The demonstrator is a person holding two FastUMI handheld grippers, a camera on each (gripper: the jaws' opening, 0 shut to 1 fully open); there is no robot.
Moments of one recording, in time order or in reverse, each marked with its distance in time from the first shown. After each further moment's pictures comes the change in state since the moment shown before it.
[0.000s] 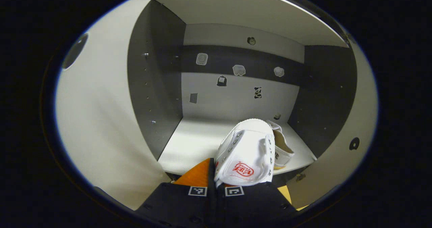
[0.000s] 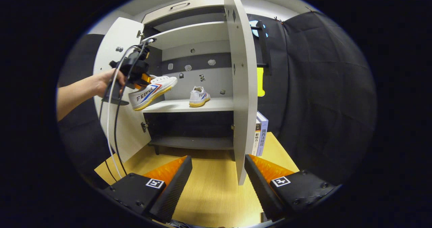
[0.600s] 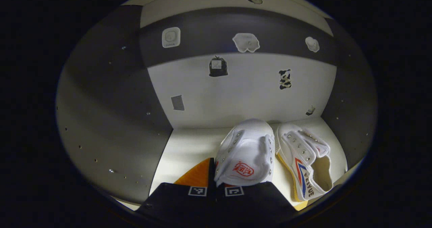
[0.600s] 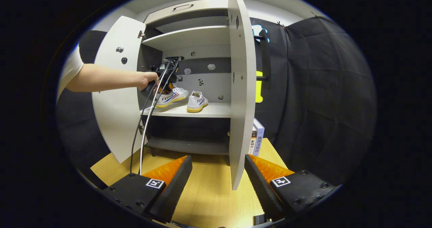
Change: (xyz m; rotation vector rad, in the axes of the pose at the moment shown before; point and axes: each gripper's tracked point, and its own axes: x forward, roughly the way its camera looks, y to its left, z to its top) left arm 0.159 0.003 0.027 0.166 0.175 0.119; right arm -0.003 -0.008 0.017 -0.050 -0.018 -0.042
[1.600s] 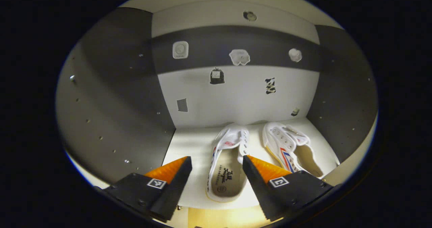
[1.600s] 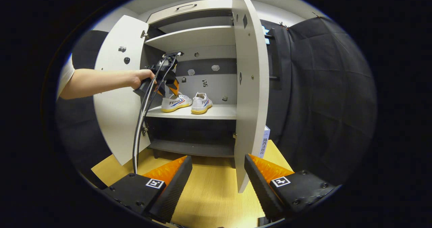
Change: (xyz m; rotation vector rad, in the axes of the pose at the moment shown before) left arm -0.086 0.006 -0.010 -0.020 -0.130 -0.085; right arm 0.011 0.023 0.005 0.011 -0.017 0.047
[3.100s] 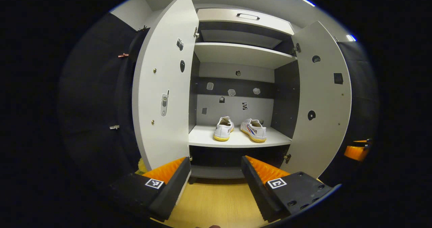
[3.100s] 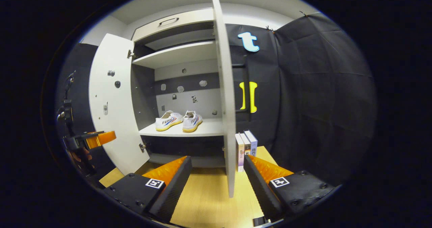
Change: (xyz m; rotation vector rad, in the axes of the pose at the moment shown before) left arm -0.290 -0.007 -0.183 -0.110 -0.410 -0.014; right arm -0.037 -0.068 0.085 0.093 -0.097 -0.108
